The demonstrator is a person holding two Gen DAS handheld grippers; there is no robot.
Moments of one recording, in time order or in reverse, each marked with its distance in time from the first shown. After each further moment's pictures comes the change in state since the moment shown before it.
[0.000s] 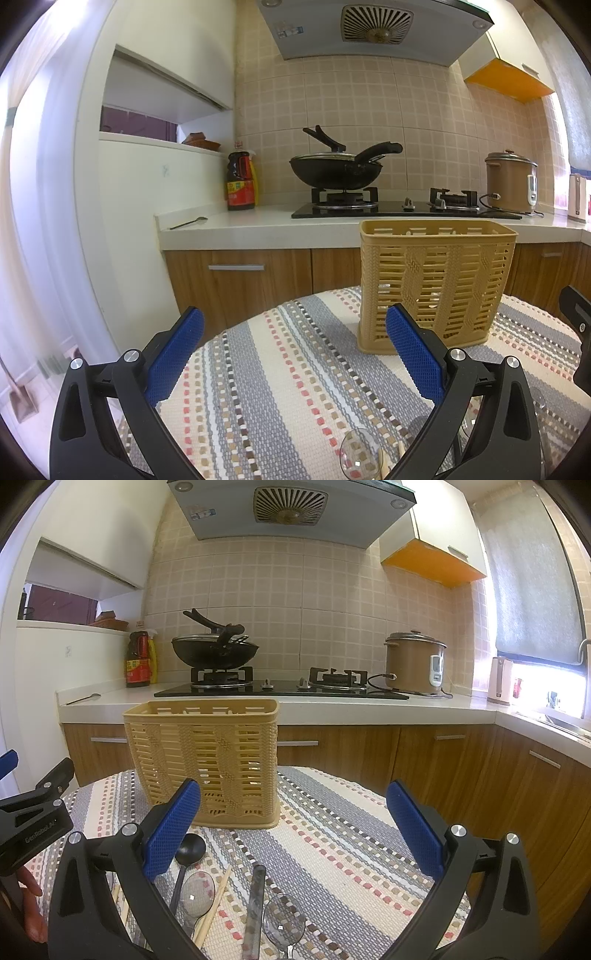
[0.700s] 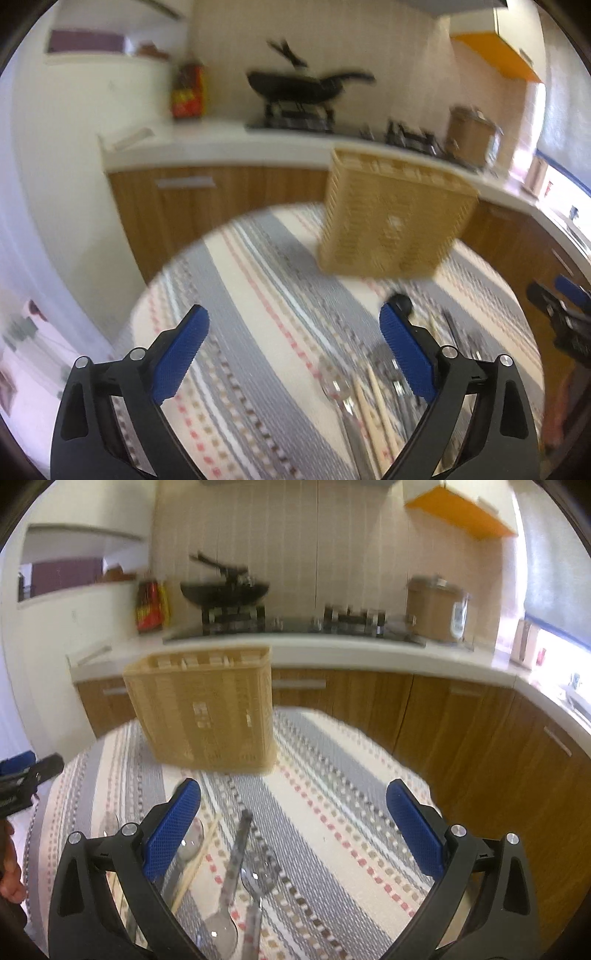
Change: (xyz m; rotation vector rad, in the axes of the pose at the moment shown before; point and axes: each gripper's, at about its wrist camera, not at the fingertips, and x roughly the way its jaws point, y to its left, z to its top) left arm 0.021 0.029 0.004 0.004 0.465 -0.288; right arm 0.023 -0.036 0.020 -0.016 0.374 0.100
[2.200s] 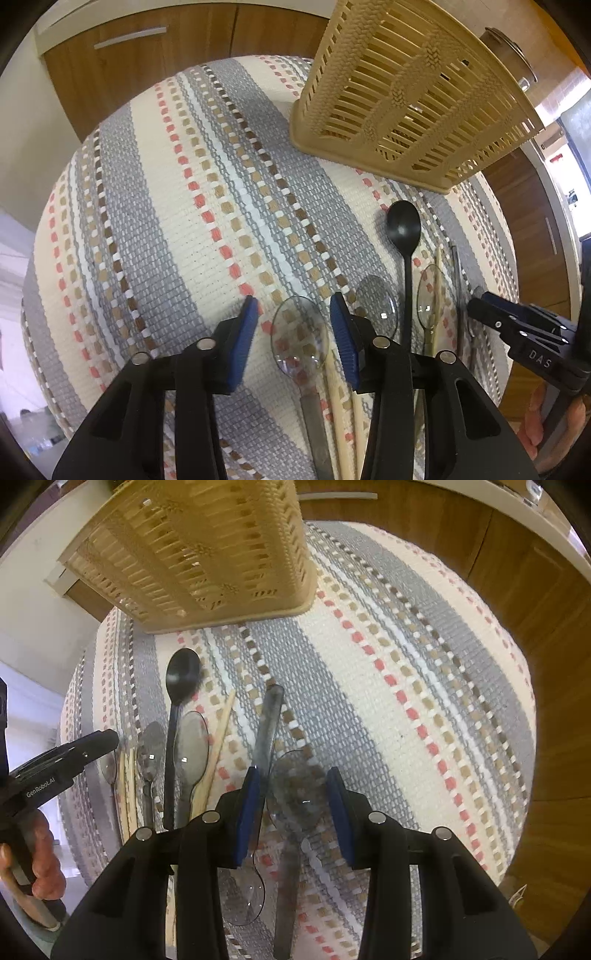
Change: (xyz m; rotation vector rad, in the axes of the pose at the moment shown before) left arm 0.141 -0.040 -0.004 -0.135 0.555 -0.129; right arm 0.111 0.034 -0.013 0.002 0.656 0.150
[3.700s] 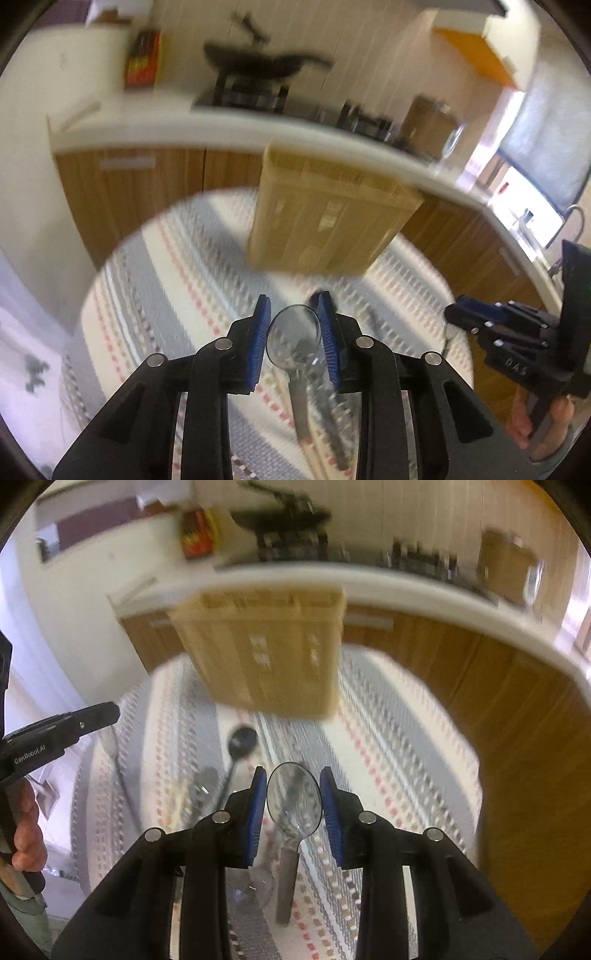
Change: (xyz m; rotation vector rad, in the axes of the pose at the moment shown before) left arm -0.123 -0.033 -0.038 0.135 -0.455 -0.112; right arm -0.105 0.031 -0.028 -0.181 -0.438 0.004
